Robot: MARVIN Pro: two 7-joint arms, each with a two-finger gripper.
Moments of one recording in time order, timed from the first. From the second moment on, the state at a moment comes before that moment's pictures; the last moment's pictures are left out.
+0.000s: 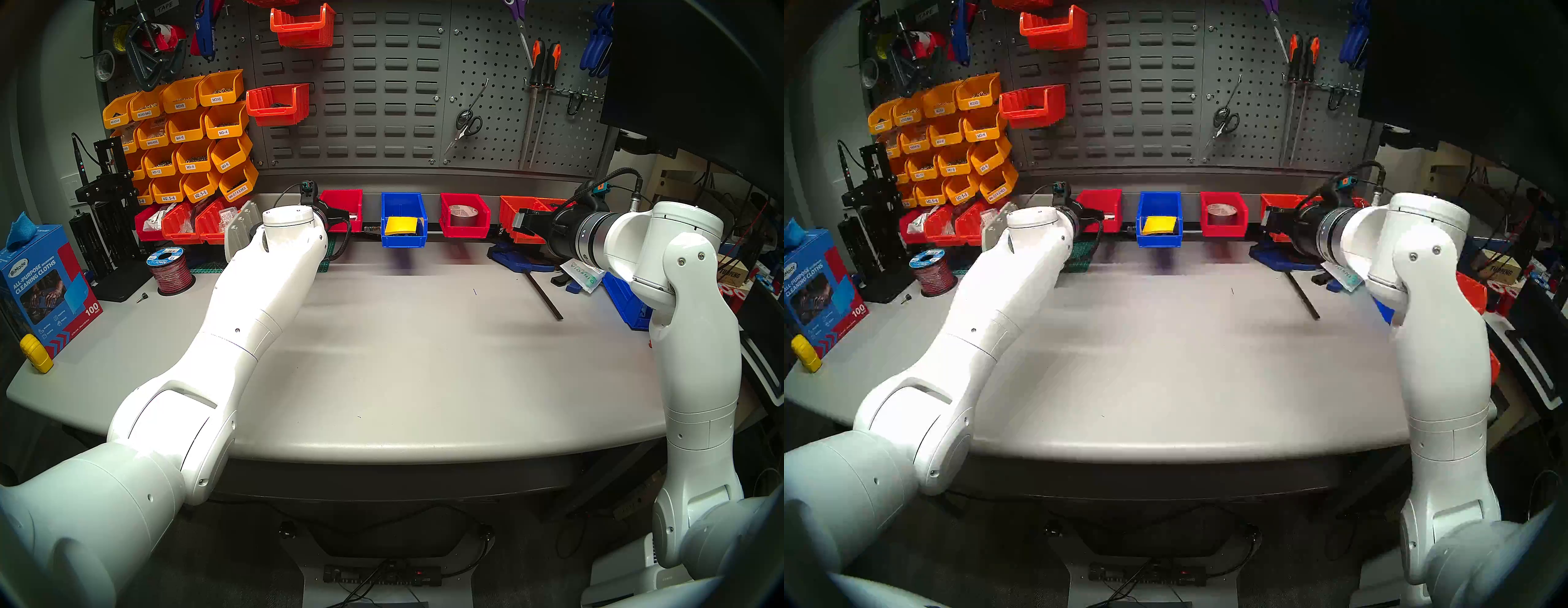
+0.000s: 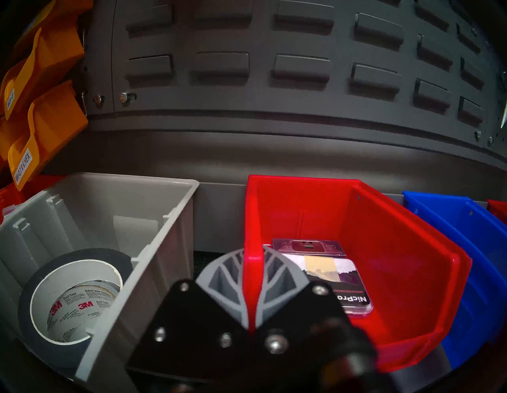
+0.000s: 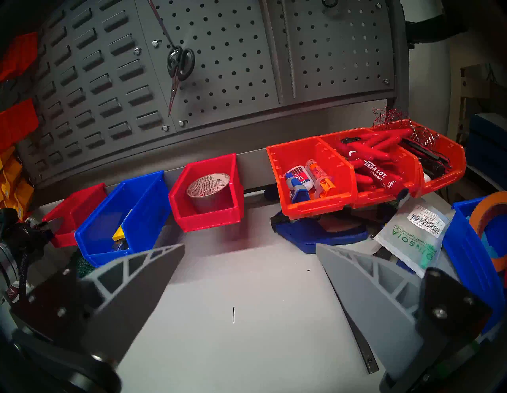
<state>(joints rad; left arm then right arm) 0.74 -1.39 -1.19 -1.16 -0.54 0.50 0.36 -1.22 -1.04 1.57 -2.15 1.37 0.96 -0.87</state>
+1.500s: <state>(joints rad) 0.69 -1.45 -1.20 -1.07 -0.52 0.45 0.35 -1.22 -1.04 1.57 -2.15 1.36 0.96 -0.87</state>
